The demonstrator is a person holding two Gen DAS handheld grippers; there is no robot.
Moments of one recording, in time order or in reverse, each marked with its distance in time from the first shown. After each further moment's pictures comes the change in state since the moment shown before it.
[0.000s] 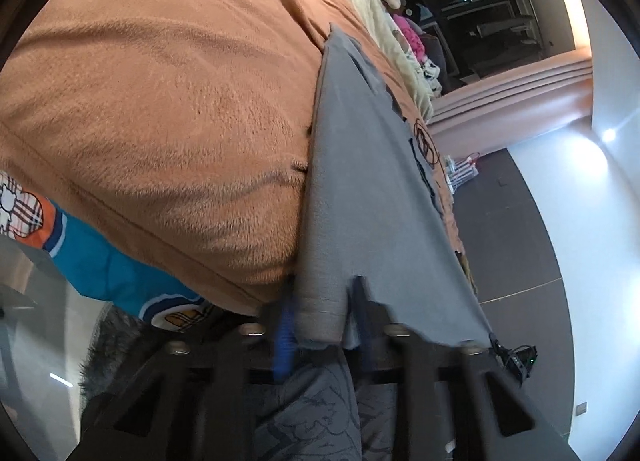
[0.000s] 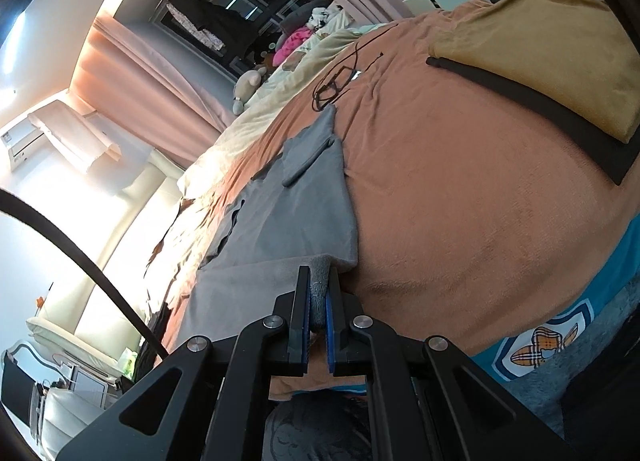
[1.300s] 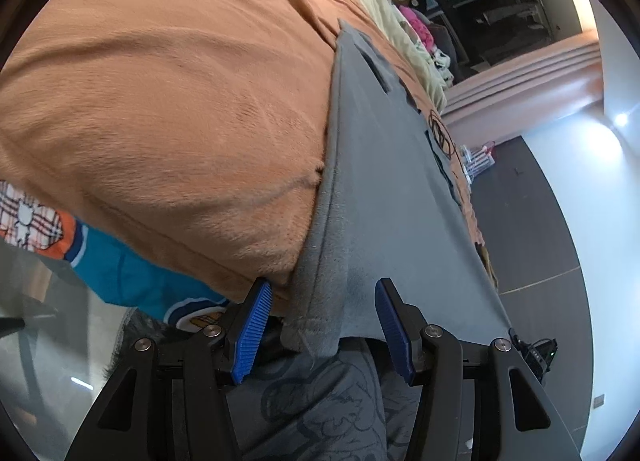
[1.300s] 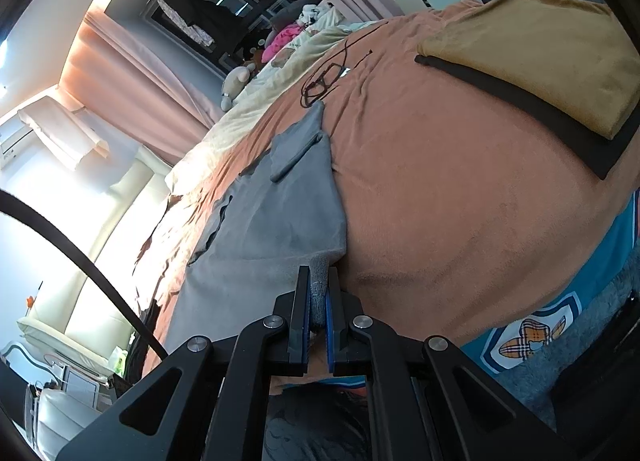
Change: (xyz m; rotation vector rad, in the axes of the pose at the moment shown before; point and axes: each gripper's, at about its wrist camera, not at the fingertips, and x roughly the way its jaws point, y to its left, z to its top) left arm 0.003 0.002 -0.001 0.044 0.022 0.070; right arm -0.006 0.006 0.007 -0.001 0.020 -0.050
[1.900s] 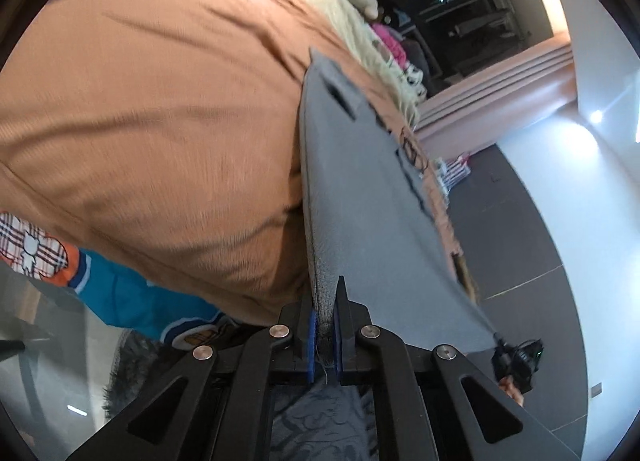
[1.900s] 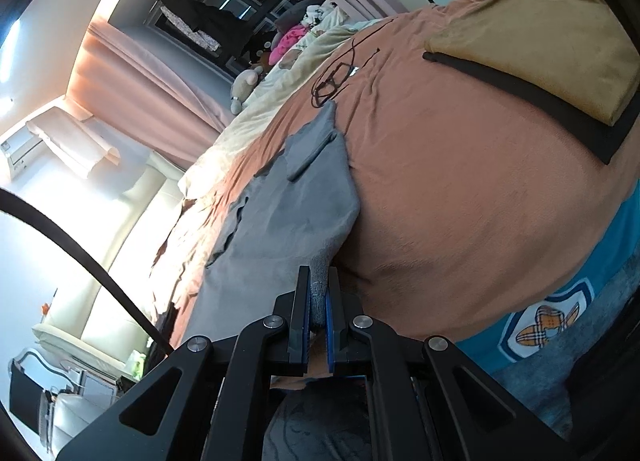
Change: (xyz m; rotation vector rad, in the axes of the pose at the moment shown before) left arm -0.049 -0.012 0.009 0.049 -0.087 -0.072; right arm -0.009 0.006 -0.007 0.041 -0.003 0.058
